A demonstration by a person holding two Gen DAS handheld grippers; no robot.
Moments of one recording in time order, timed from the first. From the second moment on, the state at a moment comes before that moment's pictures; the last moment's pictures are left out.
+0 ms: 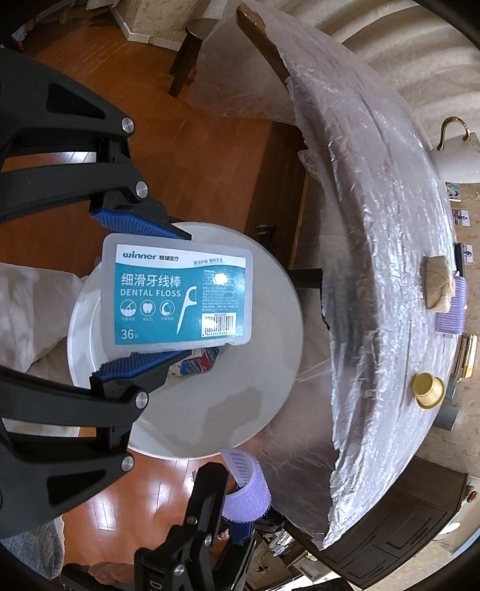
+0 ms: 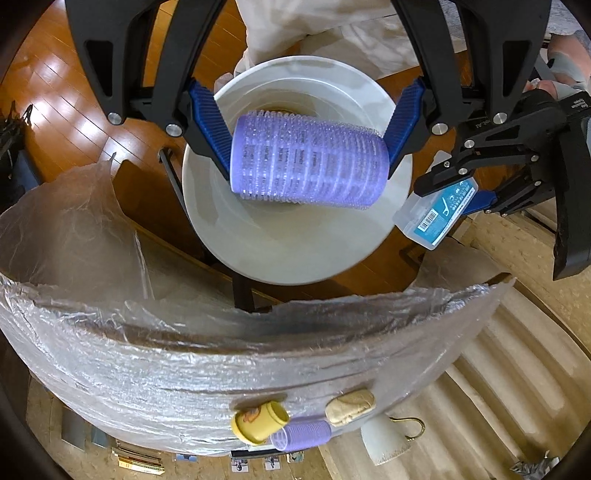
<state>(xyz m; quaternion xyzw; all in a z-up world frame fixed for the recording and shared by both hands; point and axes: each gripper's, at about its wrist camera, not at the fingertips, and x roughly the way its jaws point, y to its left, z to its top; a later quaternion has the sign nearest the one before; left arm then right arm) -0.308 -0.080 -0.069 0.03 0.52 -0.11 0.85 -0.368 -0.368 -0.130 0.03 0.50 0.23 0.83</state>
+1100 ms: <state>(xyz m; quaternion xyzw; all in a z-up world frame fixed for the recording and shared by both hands) -0.266 -0.091 -0.106 0.08 0.55 -0.14 0.82 -0.336 -0.364 -0.154 0.03 0.53 0.20 0.82</state>
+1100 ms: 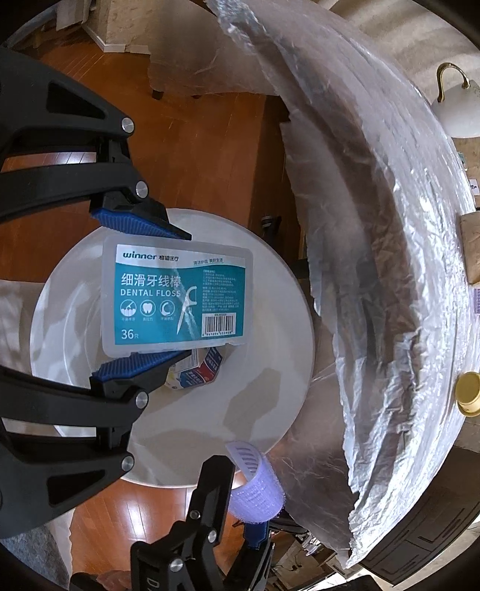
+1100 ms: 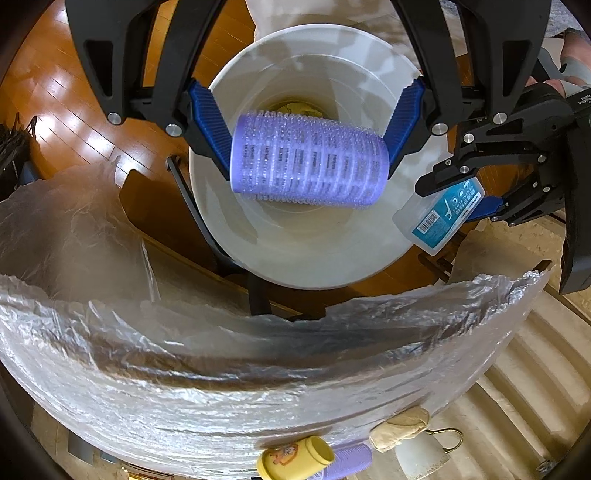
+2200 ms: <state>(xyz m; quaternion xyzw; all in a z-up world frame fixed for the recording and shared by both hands) -0.266 -0.089 -0.085 0.06 0.53 -0.16 0.83 -0.340 -0.378 -0.104 0.05 0.48 0.19 0.86</state>
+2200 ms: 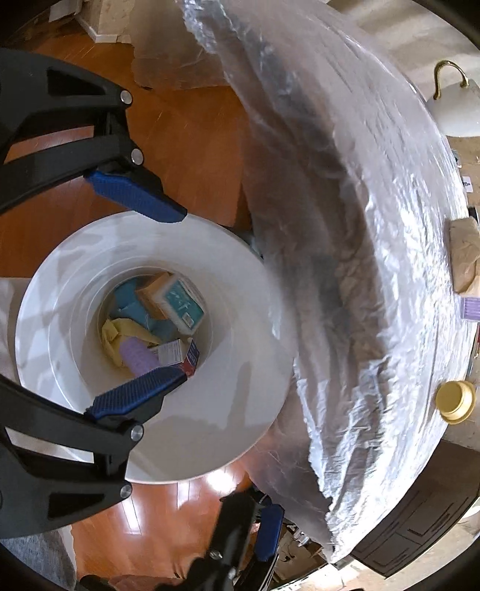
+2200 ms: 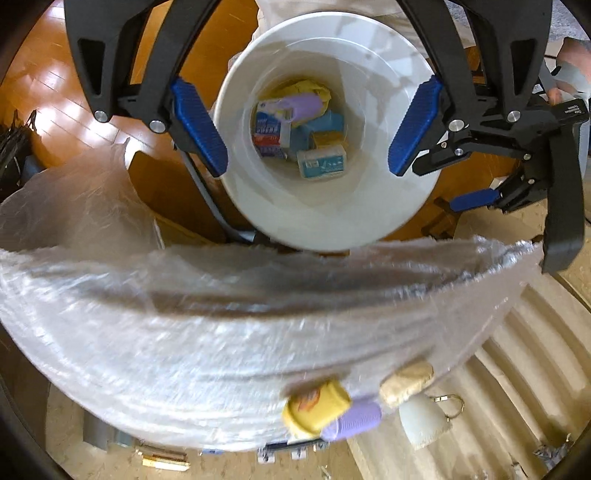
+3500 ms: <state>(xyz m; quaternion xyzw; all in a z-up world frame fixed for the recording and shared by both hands) -0.144 -0.083 0.022 0.03 0.45 -0.18 0.87 -0.232 -0.354 -0.020 -0.12 0.38 0.25 0.88</state>
